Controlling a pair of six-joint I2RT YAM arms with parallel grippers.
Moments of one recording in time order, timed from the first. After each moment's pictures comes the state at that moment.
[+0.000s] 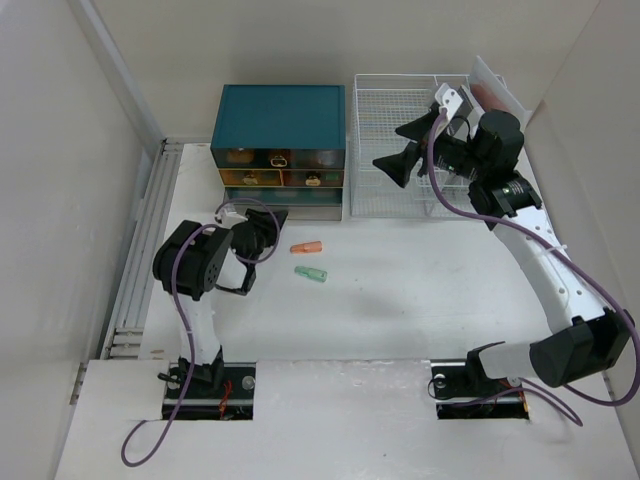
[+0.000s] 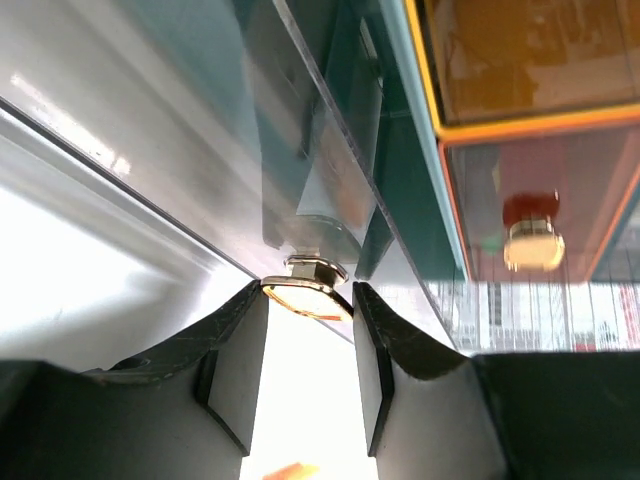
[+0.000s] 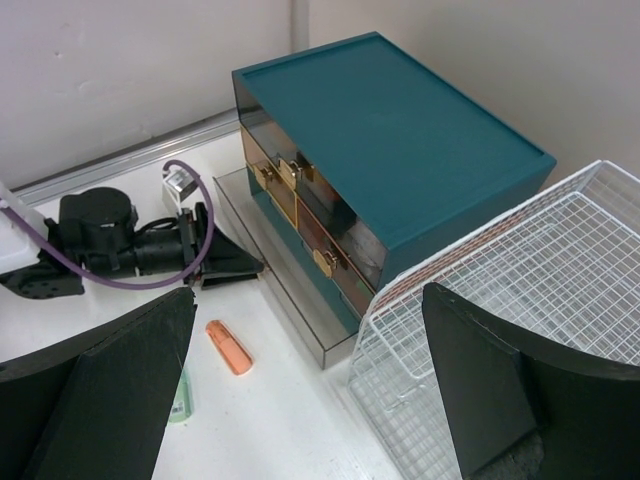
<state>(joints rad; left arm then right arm) -0.27 1.97 0.54 1.22 -0.04 -1.23 0.28 1.34 1.41 -0.09 -0.70 -0.09</state>
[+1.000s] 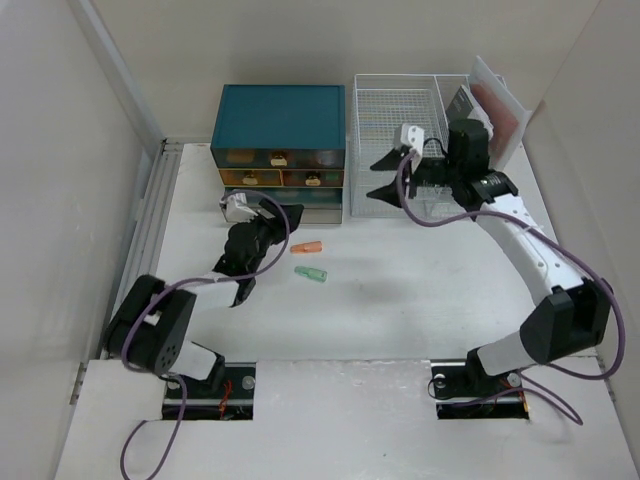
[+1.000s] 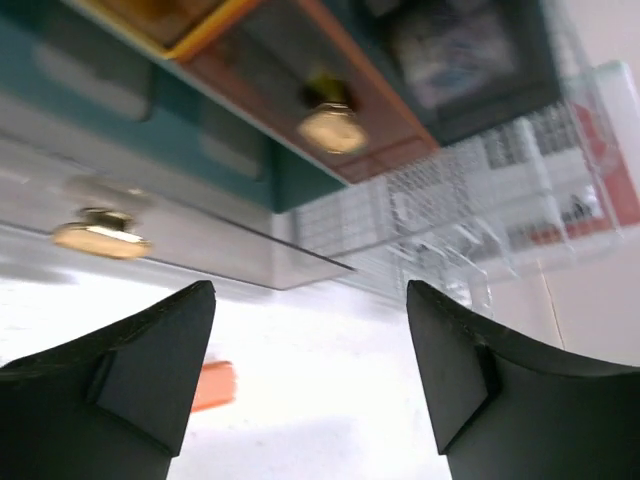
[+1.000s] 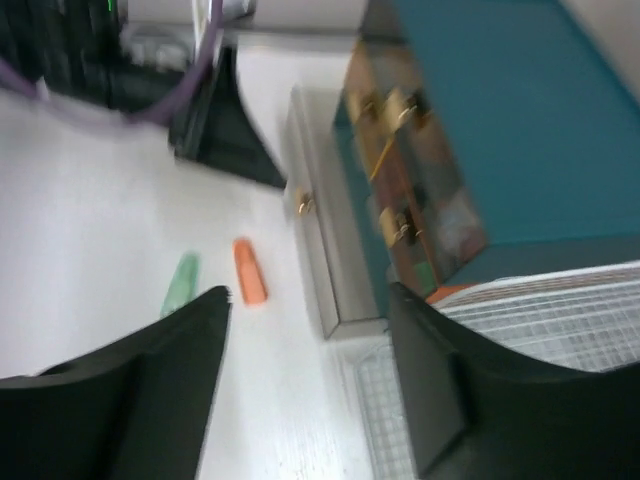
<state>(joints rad) -0.40 1.48 0.43 0.93 -0.08 -0.97 0.28 1.43 1.38 -0.20 -1.00 -0.44</state>
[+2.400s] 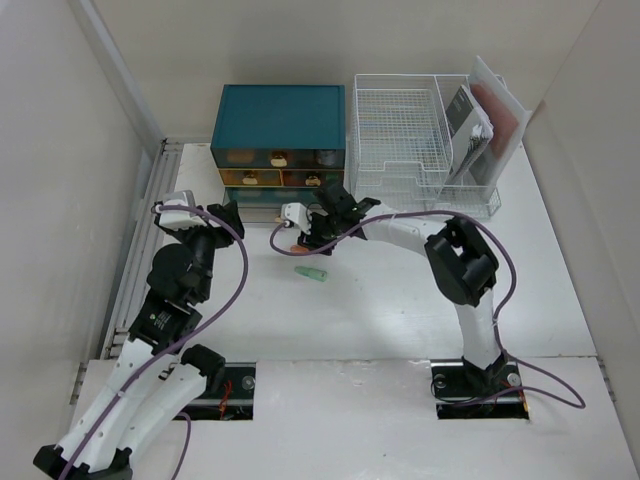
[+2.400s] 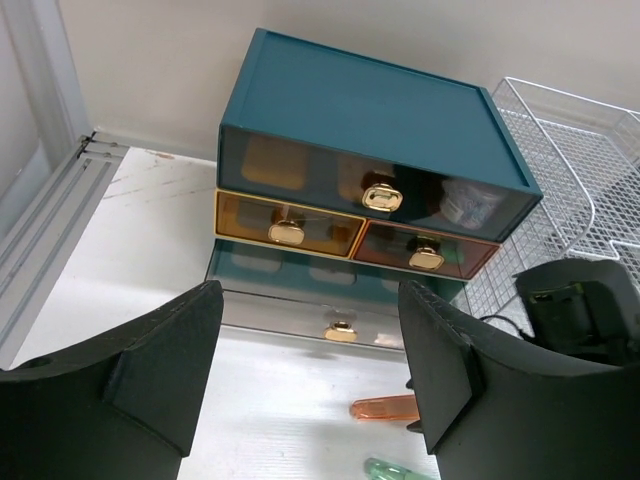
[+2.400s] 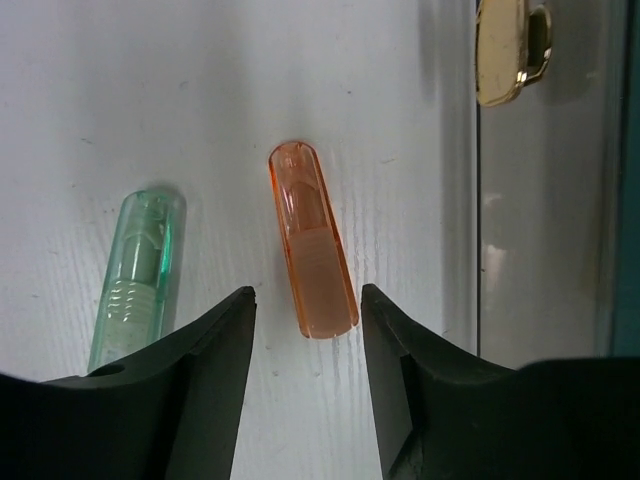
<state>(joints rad) -0.49 0.56 0.71 -0.09 -0.49 -0.22 0.75 2.06 1.53 -0.35 -0.37 -0.67</state>
